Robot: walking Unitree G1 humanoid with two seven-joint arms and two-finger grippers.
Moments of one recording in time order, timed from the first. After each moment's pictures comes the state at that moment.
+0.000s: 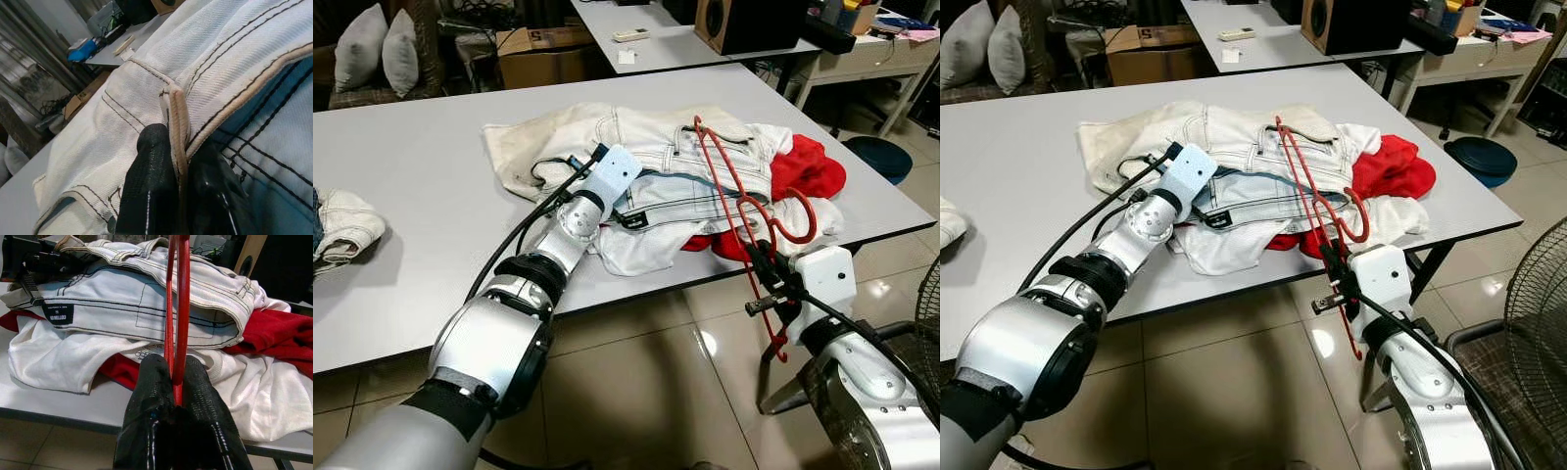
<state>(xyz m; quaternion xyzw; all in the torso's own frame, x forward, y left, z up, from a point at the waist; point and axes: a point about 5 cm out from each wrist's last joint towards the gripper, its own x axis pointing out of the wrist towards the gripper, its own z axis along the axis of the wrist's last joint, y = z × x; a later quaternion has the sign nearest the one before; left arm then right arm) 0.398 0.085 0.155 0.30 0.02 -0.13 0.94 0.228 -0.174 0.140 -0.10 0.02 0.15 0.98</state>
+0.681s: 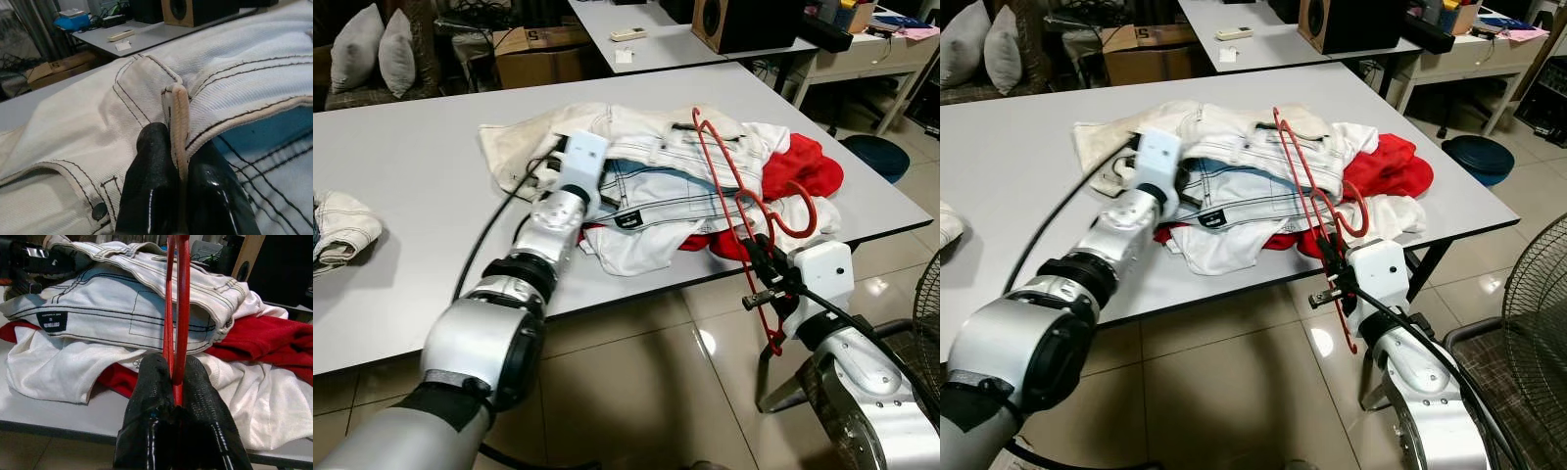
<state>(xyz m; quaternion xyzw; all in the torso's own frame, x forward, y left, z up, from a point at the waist) 0.402 0.110 0.162 0.08 0.02 -0.13 0.99 0.232 -0.169 0.145 -0.09 0.00 0.15 0.98</state>
